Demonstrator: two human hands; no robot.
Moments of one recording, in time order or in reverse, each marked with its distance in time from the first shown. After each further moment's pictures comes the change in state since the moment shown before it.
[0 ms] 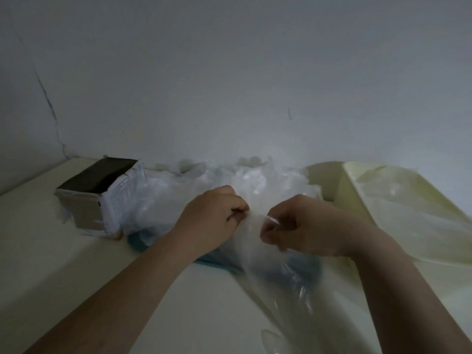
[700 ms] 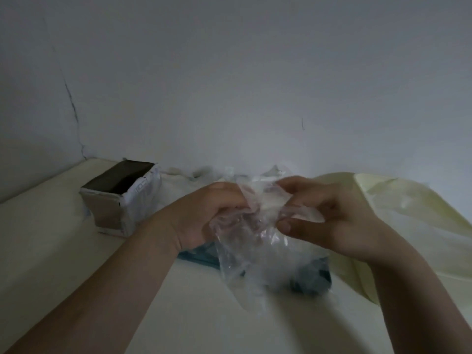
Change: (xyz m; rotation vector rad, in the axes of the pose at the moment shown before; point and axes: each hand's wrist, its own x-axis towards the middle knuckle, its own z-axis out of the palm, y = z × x) left_hand -0.005 0.024 -0.060 -1.357 -0.354 -0.372; right_hand -0.009 -0.004 -0.006 0.306 0.303 -0.463
